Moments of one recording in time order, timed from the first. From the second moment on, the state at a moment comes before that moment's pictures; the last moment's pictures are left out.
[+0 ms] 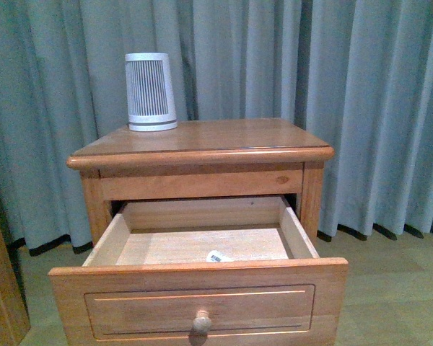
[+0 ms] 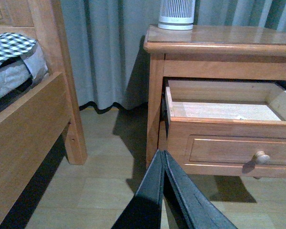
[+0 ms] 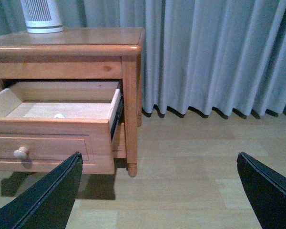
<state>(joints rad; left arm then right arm) 0.00 0.01 0.01 0.00 0.00 -0.01 0.00 0.00 0.01 0.00 0.00 0.00</state>
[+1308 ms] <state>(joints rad) 0.00 0.00 0.01 0.00 0.00 -0.01 -0.13 0.37 0.23 -0.05 -0.13 0.12</state>
